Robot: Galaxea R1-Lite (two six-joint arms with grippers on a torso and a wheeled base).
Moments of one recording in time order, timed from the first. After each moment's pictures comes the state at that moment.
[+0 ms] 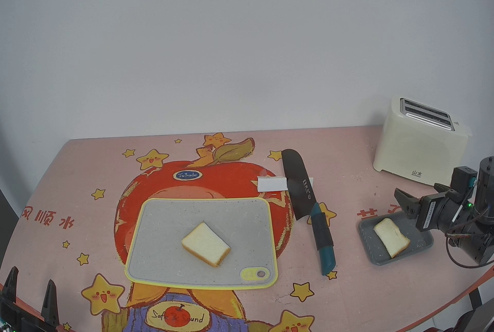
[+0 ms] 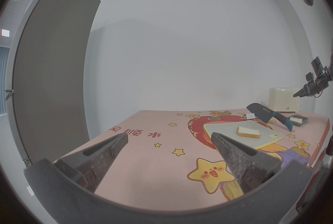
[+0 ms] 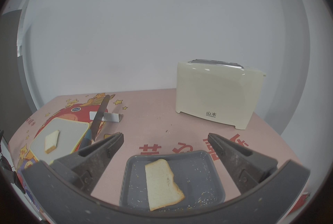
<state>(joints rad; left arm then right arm) -0.01 0.02 -0.02 -0.01 -0.01 0.00 0.56 1.30 -0.39 -0.48 -0.51 0.24</state>
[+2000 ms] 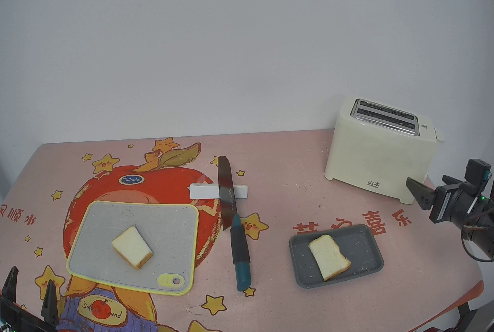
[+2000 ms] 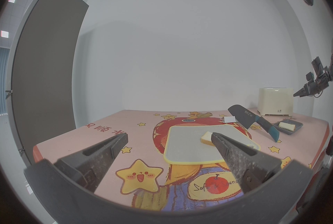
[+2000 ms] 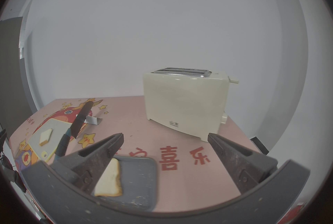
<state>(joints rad) -0.01 0.02 -0.02 -0.01 -0.01 0.00 0.48 1.20 -0.39 -0.48 -0.43 0.22</state>
